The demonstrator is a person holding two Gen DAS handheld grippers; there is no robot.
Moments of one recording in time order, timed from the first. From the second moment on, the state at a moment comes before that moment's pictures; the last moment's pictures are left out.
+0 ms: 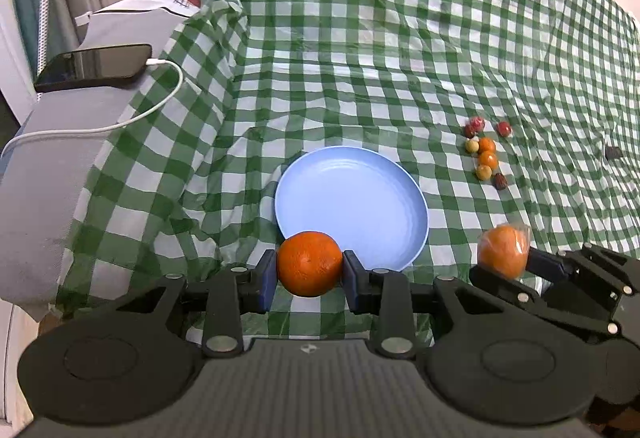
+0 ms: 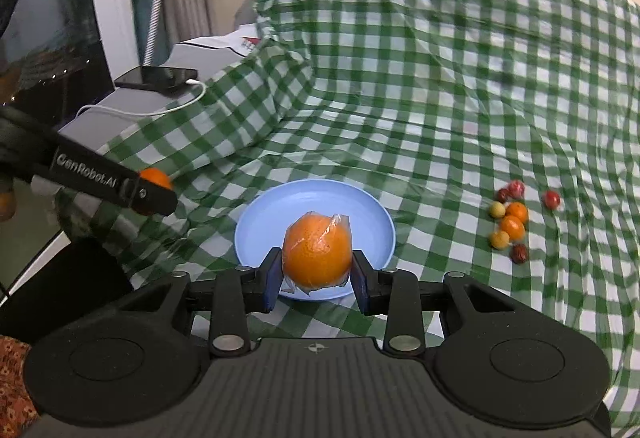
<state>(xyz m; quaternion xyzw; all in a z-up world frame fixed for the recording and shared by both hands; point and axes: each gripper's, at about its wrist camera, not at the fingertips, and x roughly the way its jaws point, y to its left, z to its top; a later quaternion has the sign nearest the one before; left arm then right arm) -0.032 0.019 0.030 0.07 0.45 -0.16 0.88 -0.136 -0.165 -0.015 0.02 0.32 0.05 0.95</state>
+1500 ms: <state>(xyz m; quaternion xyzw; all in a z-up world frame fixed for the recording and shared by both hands) 0.096 -0.042 -0.062 0.12 0.49 -0.15 0.85 -0.016 -0.166 -0.095 0.02 0.42 0.06 0.91</state>
